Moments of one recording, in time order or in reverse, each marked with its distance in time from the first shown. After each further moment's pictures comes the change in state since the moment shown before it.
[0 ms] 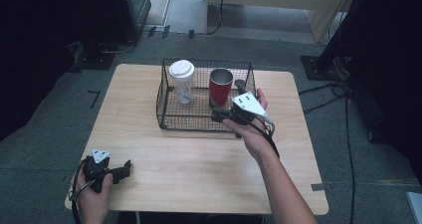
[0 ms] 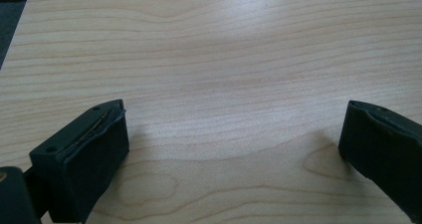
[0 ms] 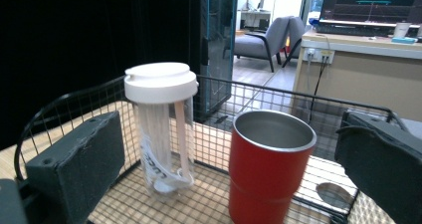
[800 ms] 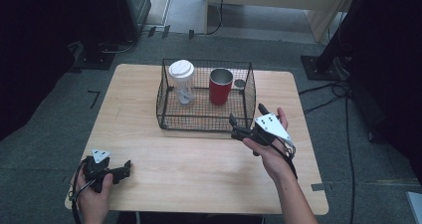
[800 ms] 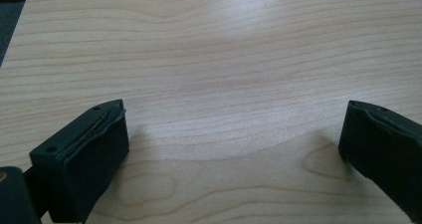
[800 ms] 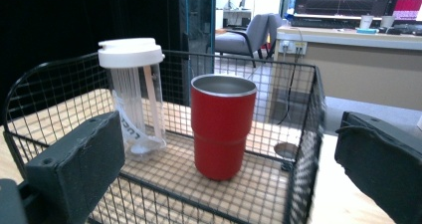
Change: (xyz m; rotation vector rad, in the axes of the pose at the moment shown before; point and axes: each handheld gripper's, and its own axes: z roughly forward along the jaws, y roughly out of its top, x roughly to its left) left arm 0.000 0.000 0.000 -0.001 -0.002 -0.001; right arm -0.028 -0.031 -0.061 -0.002 -0.071 0.020
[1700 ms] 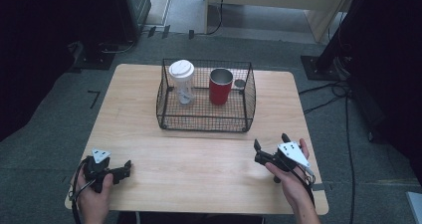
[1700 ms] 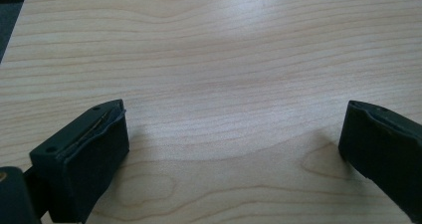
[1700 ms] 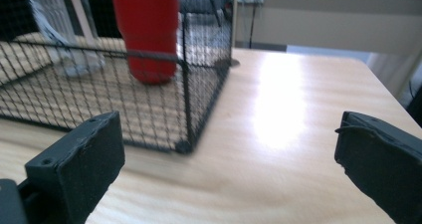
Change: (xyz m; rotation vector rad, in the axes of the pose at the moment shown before) left arm 0.000 0.000 0.000 0.001 -0.003 0.005; right arm -0.051 -0.080 -0.059 0.145 -0.154 0.047
